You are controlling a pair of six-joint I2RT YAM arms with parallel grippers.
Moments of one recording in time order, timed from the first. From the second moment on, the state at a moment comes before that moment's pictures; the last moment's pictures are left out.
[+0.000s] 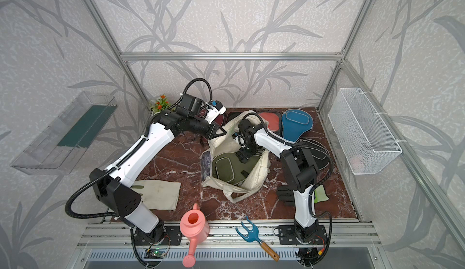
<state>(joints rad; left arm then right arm) -0.48 1.64 1.72 -0.92 0.56 0.04 0.53 2.03 1.56 -0.90 -0.13 -0.21</state>
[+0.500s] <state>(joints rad) -0.43 1.69 1.71 -0.89 0.61 0.08 0.48 2.17 1.63 -1.03 -0.34 -0.23</state>
